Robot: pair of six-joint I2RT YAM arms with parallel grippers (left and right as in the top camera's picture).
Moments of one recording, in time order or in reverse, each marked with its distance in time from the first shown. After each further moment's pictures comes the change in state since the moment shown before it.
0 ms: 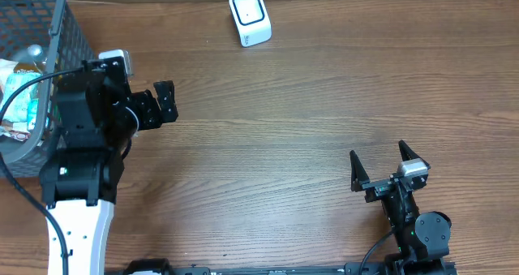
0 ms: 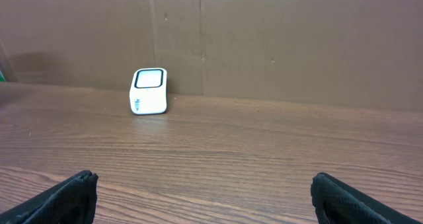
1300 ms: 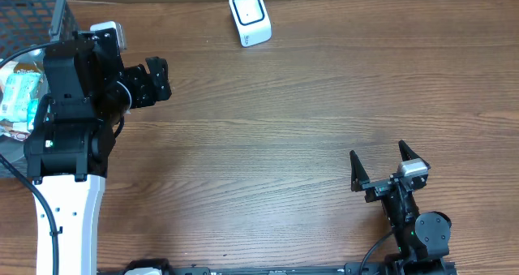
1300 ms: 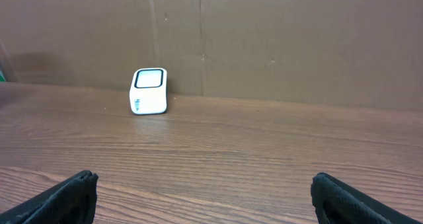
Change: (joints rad) left arm 0.000 0.123 0.231 -0.101 -0.007 0.001; right arm 0.000 0.000 0.000 0.000 0.000 0.000
